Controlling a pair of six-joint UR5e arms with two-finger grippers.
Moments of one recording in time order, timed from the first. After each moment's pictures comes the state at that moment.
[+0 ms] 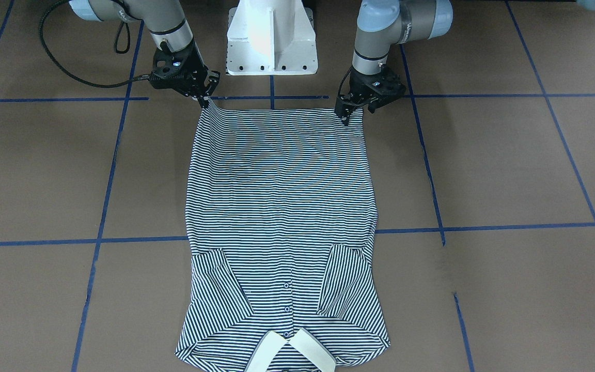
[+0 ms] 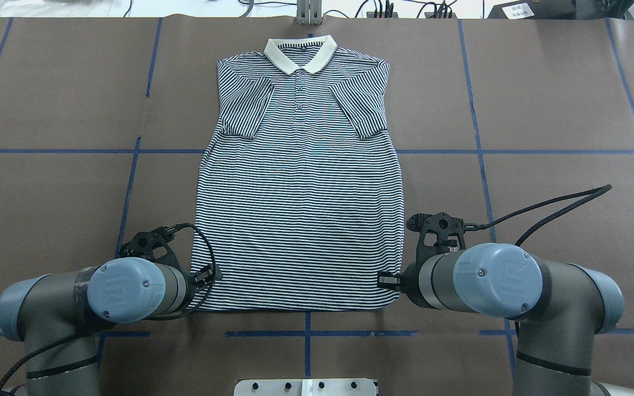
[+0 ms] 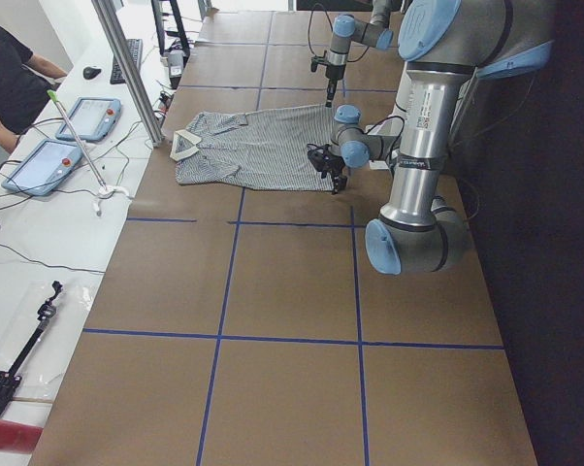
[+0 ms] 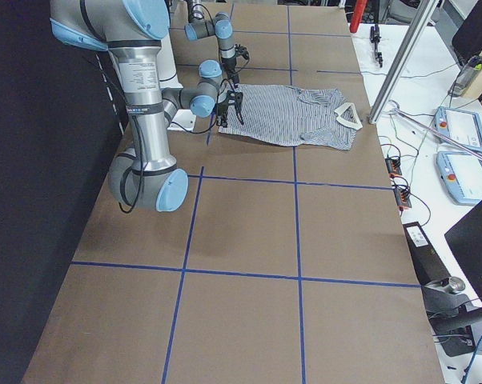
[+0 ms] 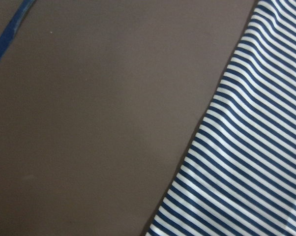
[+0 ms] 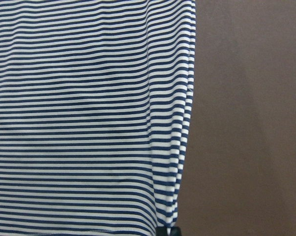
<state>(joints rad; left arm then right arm) -0.28 -1.83 -1.95 -1.70 -1.63 -1.86 0.30 -1.33 2.08 -1.40 1.68 1.48</state>
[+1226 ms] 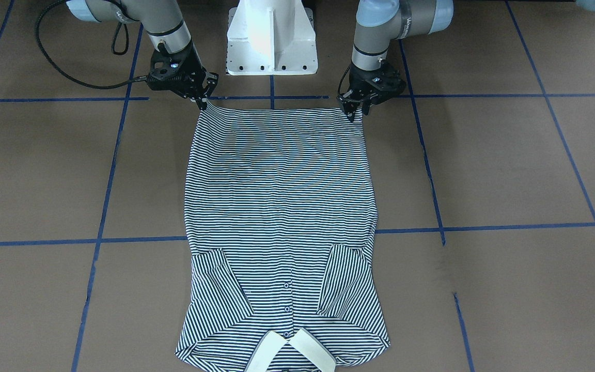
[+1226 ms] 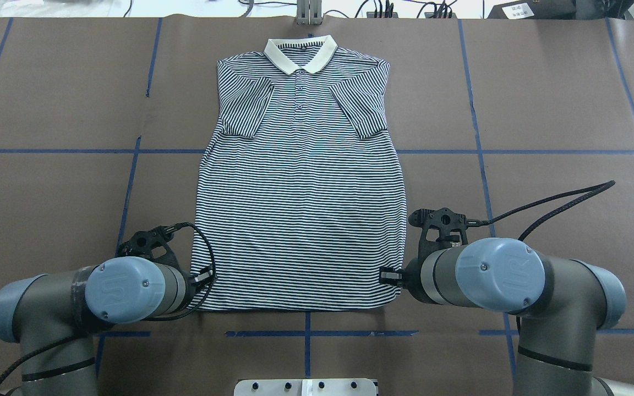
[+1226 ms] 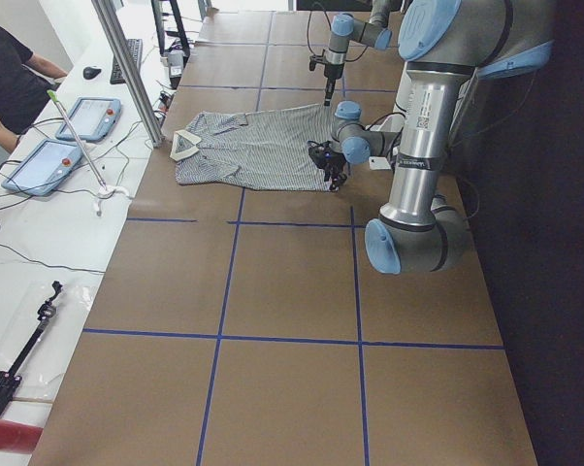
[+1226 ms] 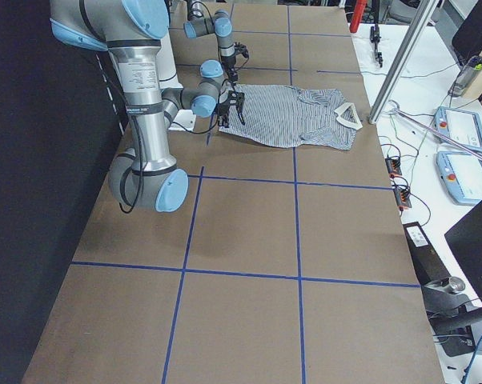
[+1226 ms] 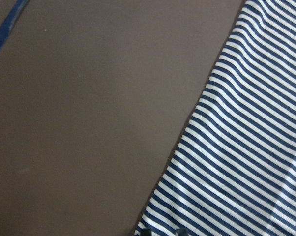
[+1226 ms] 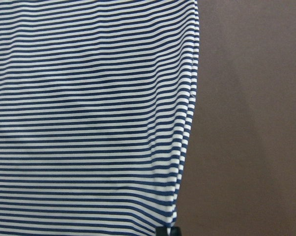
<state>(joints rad) -0.28 -1.84 -1.99 -1.64 -1.63 -1.86 0.31 -1.33 2.08 -1.40 1.68 1.48</state>
